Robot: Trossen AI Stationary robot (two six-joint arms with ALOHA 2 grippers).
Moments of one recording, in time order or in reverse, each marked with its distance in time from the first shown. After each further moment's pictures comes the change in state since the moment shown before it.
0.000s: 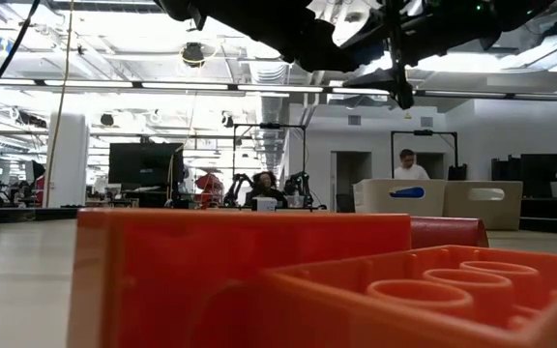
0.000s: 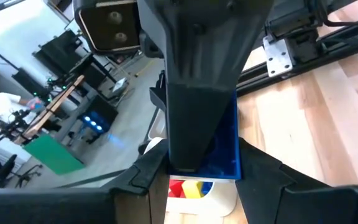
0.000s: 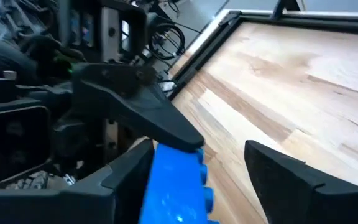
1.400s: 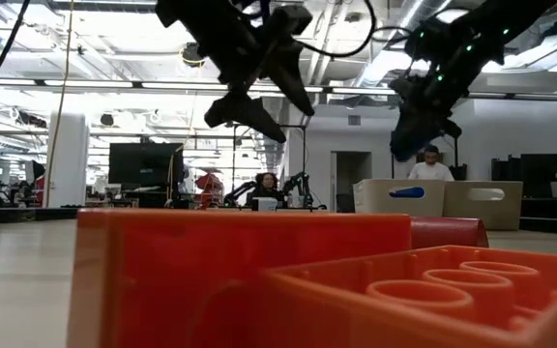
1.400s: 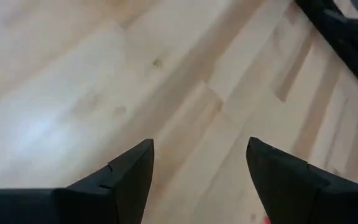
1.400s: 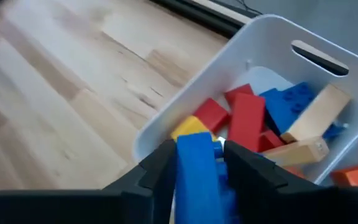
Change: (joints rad) left arm -0.011 -0.060 0.000 -0.671 0.364 -1.325; right arm -0.429 0.039 0.076 -0.561 0.051 -0.460
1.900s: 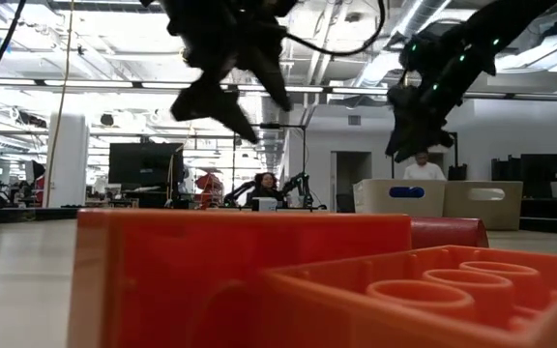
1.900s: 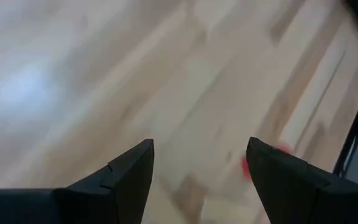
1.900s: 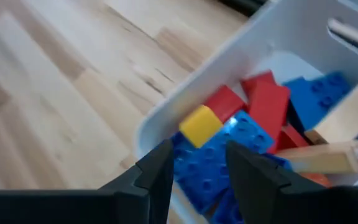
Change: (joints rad) left arm -0.144 -0.001 0.000 -0.121 0.032 -0.162; right arm -0.018 0.064 0.001 0.022 -0.103 -0.048
